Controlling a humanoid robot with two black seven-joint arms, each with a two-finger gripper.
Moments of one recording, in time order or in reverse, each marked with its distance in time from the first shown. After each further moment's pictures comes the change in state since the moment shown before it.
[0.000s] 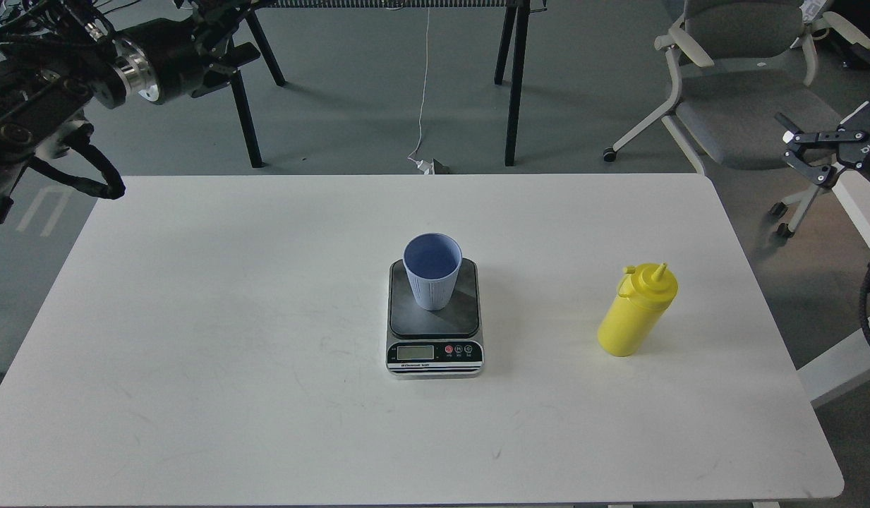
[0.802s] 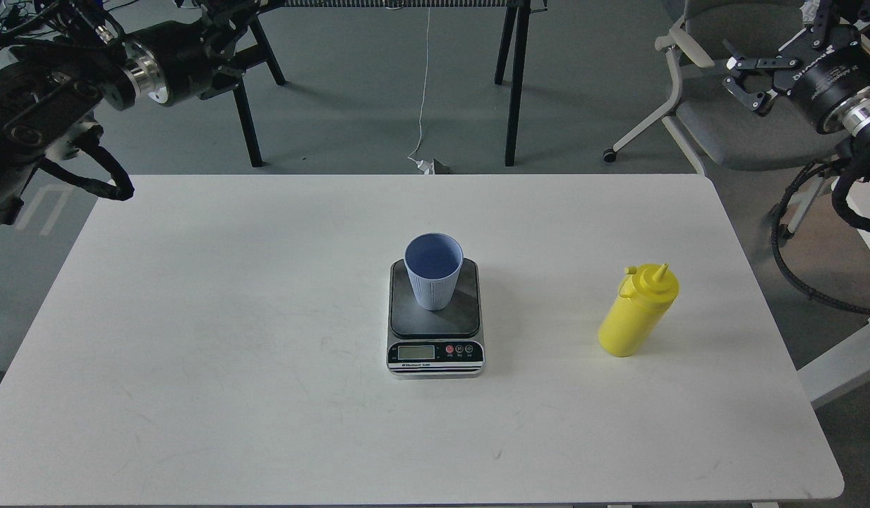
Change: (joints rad) left arm 0.000 -0.018 -0.006 0.001 -0.001 0.000 0.000; right arm 0.205 0.282 0.006 -0.249 -0.070 0.000 0.004
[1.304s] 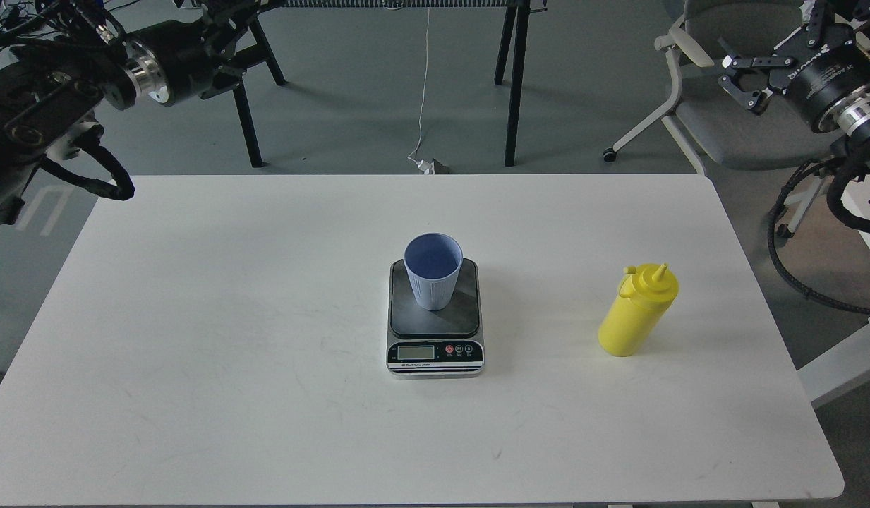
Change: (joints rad) left arm 0.004 -0.001 -0.002 0.000 0.000 0.000 0.000; right arm -0.007 0.010 0.029 -0.014 0.007 0.000 0.011
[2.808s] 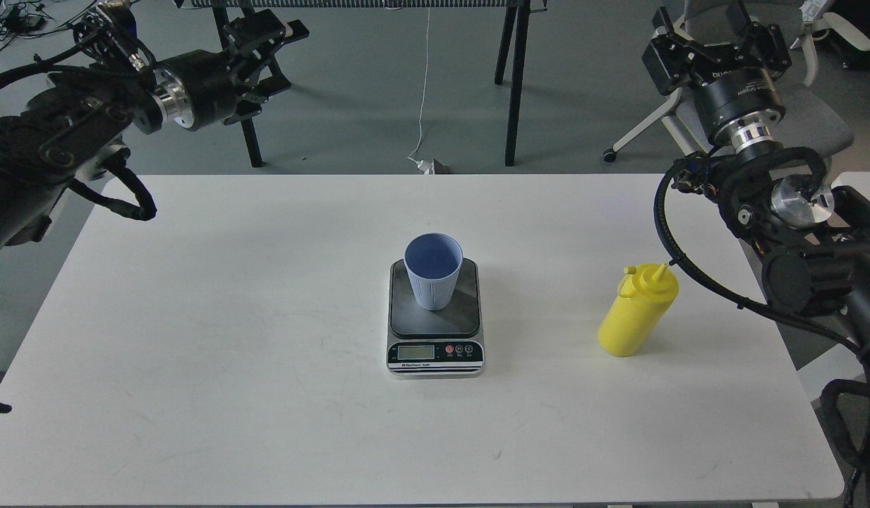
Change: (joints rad) left arm 0.044 -0.042 0.008 -0.001 0.003 0.000 0.000; right arm -0.146 0.275 0.312 0.071 0.586 0.000 -0.137
